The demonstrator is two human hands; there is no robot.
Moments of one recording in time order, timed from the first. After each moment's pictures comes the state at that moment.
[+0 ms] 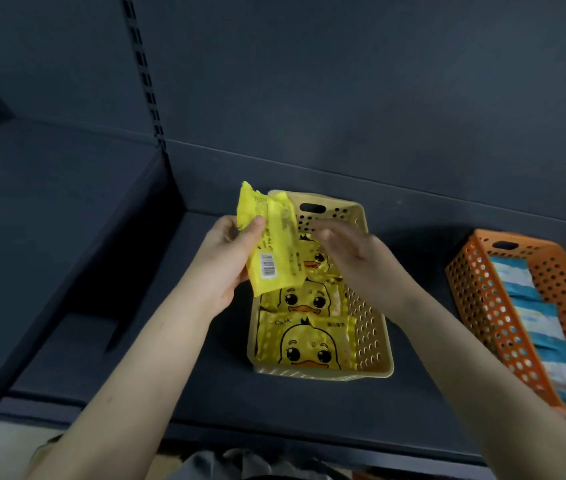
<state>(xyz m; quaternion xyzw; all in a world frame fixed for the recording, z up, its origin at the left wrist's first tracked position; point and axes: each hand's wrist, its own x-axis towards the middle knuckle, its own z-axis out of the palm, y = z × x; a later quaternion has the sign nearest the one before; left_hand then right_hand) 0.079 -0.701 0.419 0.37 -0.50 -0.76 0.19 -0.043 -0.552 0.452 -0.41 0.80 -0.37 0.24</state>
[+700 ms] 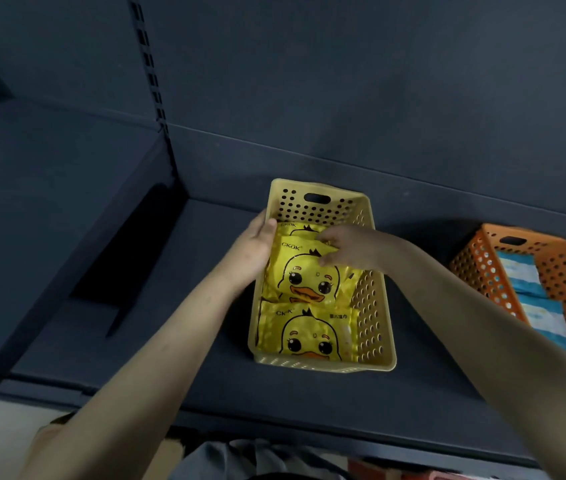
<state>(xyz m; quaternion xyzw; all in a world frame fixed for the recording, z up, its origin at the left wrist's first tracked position) 0.056 -0.693 0.401 0.33 -0.70 -0.62 0.10 -0.096 -0.590 0.424 -0.42 0.83 -0.05 0.36</state>
